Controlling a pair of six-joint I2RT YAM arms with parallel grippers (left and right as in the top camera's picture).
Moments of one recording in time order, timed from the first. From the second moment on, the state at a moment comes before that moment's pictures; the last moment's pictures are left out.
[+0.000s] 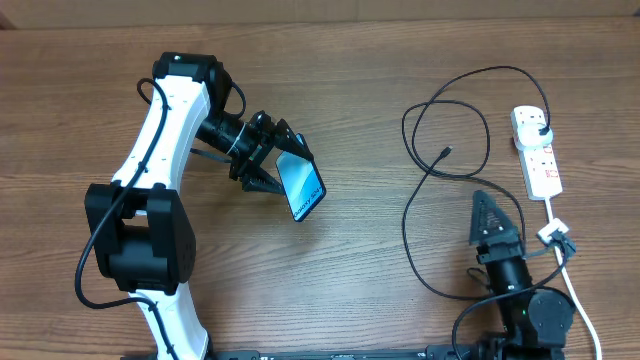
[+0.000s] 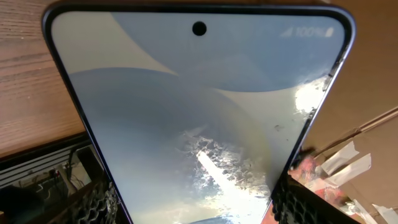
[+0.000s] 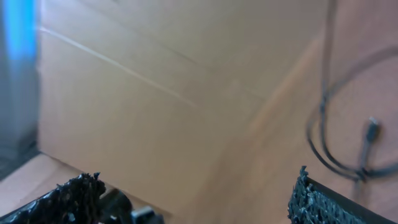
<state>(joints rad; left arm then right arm) -0.11 2.04 1.77 -1.68 0.96 -0.32 -0.06 0.01 0.02 0.13 -0.27 1.12</state>
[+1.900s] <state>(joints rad) -0.11 2.04 1.77 -1.67 0.97 -0.31 0.87 1.18 0.70 0.09 0.11 1.01</state>
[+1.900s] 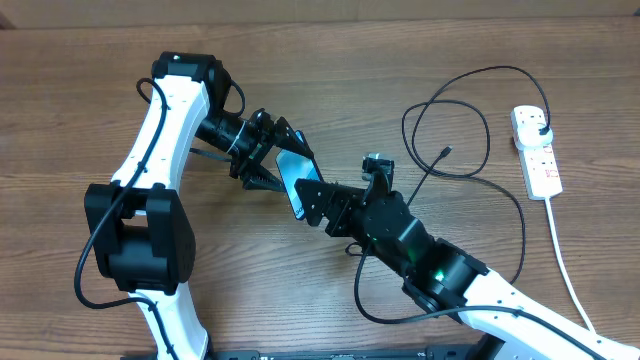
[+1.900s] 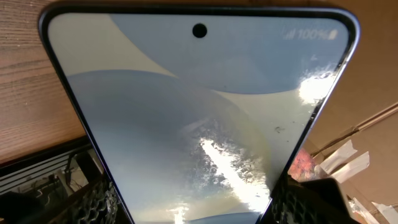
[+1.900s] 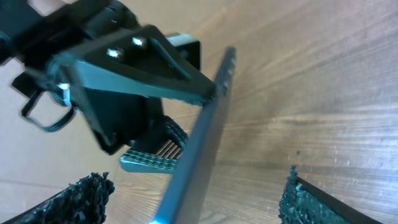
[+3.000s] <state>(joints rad) -0.11 2.04 1.77 -1.58 0.97 -0.34 0.87 1.36 0.70 0.33 0.13 1.10</state>
